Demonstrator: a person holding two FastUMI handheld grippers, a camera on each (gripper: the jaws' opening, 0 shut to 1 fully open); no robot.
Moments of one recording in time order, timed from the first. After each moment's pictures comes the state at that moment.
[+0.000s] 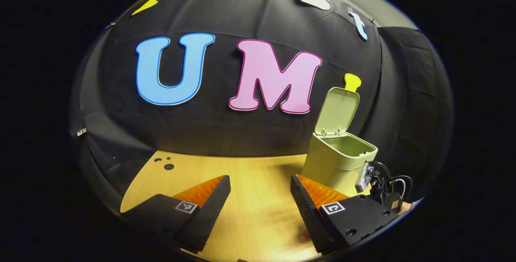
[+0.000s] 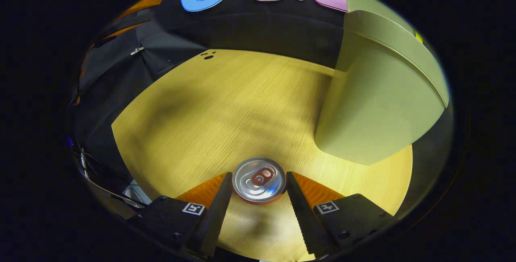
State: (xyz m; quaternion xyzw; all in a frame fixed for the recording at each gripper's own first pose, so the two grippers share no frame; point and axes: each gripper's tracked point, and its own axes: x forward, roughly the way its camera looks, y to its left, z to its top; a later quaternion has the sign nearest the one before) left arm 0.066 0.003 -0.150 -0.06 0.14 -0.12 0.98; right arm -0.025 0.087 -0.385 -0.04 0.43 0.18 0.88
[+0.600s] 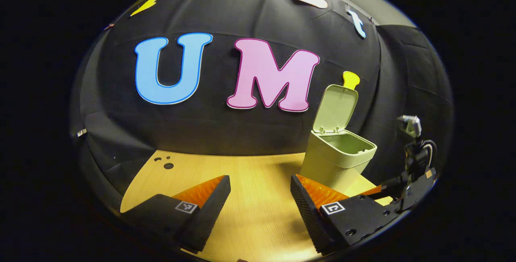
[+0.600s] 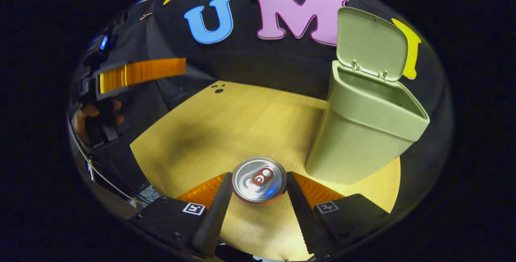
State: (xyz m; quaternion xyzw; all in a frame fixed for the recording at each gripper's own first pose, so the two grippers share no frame) left arm 0.061 -0.006 -0.153 -0.06 0.14 -0.12 0.98; right arm -0.015 0.078 -0.256 -0.01 0.33 0.21 0.92
